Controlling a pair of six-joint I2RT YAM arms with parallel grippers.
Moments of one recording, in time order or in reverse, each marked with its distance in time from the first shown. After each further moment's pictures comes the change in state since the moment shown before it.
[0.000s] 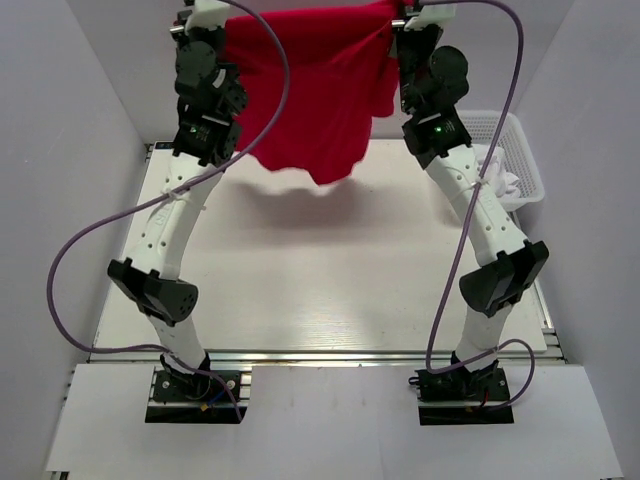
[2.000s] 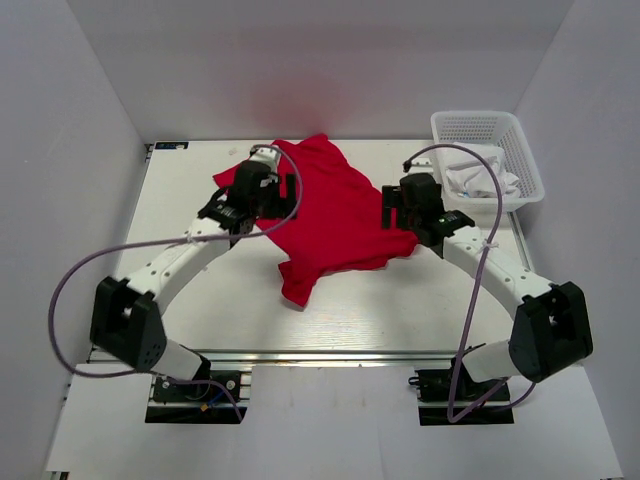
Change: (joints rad) left arm -0.058 -0.404 -1.102 -0.391 0.778 -0.794; right arm -0.018 -0.470 -1.119 -0.563 0.026 0.472
